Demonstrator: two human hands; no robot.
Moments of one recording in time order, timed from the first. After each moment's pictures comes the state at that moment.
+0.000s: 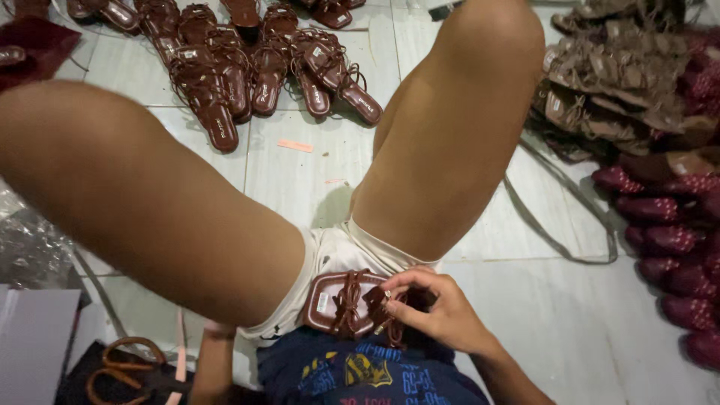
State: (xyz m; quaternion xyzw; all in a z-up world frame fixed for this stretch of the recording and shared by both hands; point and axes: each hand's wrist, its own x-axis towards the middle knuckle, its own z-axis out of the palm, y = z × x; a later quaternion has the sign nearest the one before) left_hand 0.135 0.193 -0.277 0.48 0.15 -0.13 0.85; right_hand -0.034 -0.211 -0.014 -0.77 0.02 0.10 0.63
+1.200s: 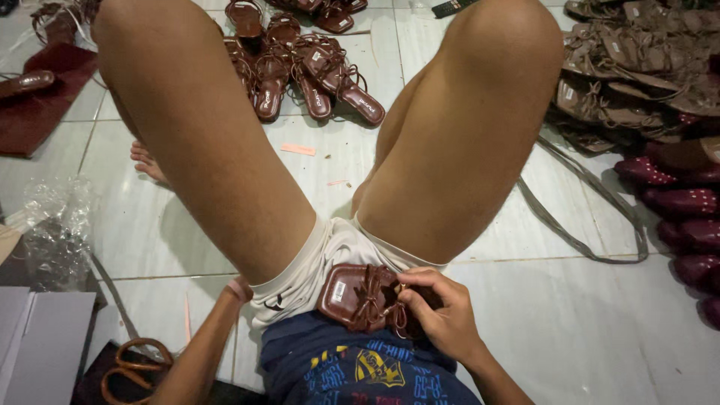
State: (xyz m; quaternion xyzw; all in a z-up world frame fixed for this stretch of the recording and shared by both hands) left_hand 0.174 0.151 -0.345 0.44 0.02 -0.48 0.76; right_hand -0.052 -0.232 -0.085 -0.77 0.00 -0.12 0.62
